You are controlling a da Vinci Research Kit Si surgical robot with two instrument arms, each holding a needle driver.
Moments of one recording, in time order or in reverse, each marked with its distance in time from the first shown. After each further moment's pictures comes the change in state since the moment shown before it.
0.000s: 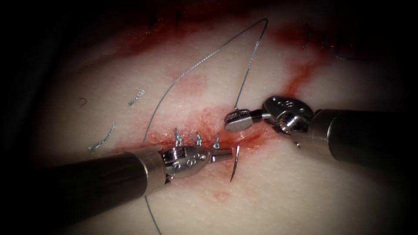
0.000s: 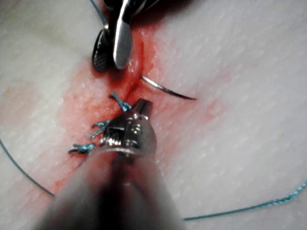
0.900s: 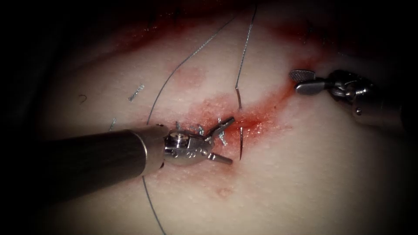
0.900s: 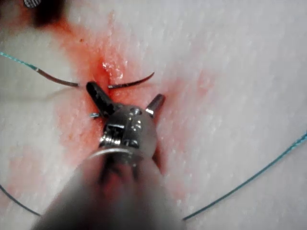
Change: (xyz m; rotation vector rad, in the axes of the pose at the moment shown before) right arm 0.006 0.005 -0.014 -0.058 0.388 0.055; left arm 0.004 -0.001 0.000 0.092 0.197 0.464
